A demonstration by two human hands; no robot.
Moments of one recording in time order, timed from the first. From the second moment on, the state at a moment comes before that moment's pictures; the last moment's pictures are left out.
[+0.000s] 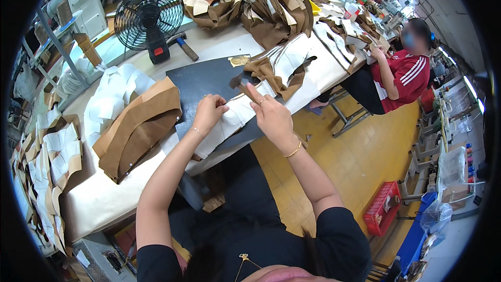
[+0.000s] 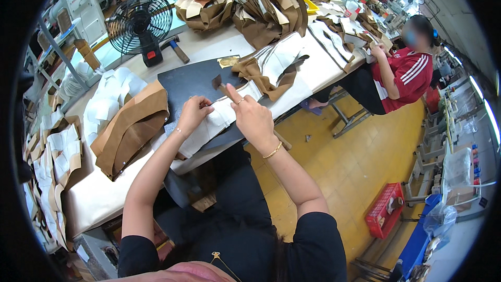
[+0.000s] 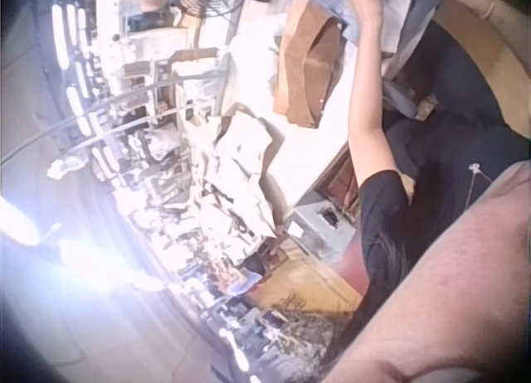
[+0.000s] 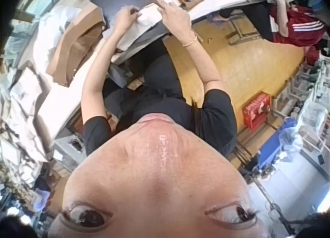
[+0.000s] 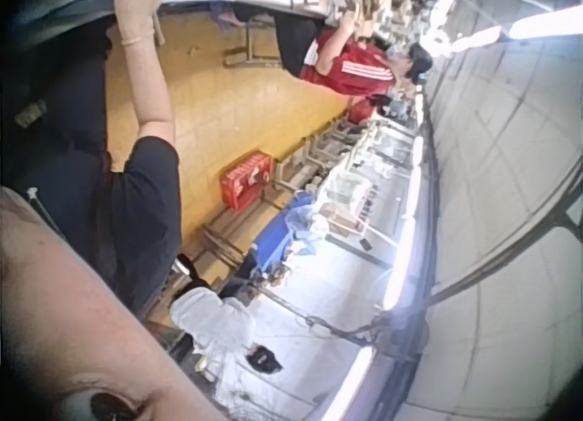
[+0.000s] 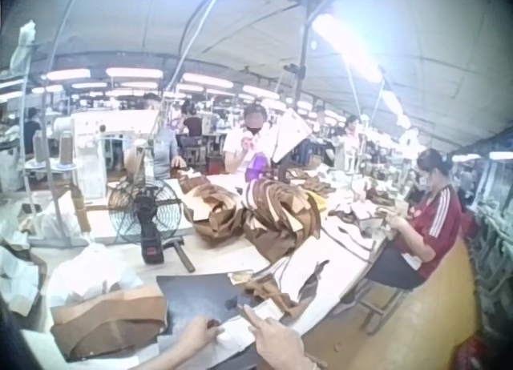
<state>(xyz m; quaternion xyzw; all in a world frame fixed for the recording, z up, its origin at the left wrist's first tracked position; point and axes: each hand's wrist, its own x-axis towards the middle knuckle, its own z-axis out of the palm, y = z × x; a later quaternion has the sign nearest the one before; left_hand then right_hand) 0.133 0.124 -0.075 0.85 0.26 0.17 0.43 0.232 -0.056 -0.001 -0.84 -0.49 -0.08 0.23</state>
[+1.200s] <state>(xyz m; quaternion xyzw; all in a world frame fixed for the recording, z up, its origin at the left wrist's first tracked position) 0.103 0.112 -0.084 0.90 0.21 0.20 0.32 0.237 -0.054 -0.018 -0.82 -0.56 0.03 0.10</state>
